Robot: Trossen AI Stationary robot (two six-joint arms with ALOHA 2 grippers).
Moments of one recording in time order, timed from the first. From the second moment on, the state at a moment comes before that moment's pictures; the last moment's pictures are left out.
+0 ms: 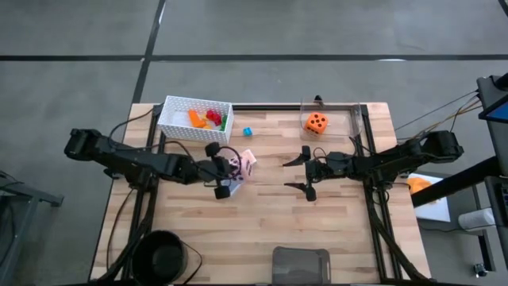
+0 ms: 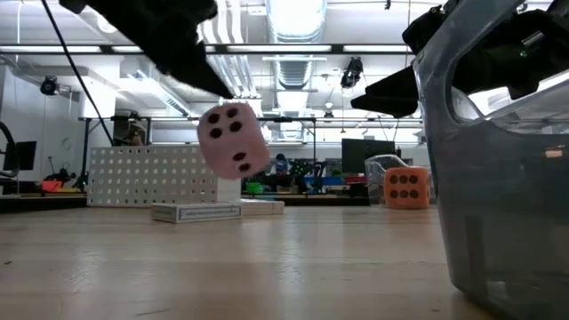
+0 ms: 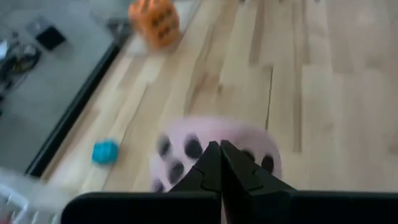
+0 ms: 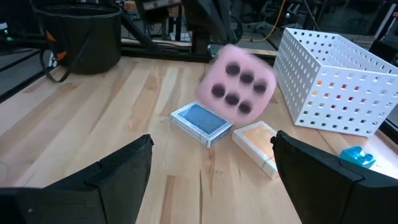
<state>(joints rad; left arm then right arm) -0.17 1.30 0.79 -0.19 -0.48 -0.05 0.03 1.27 0.33 0.73 0.01 -0.05</state>
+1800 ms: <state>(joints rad) -0.10 1.30 0.48 0.18 -0.43 -0.12 0.22 1.57 0.89 -0.56 0.42 0.14</state>
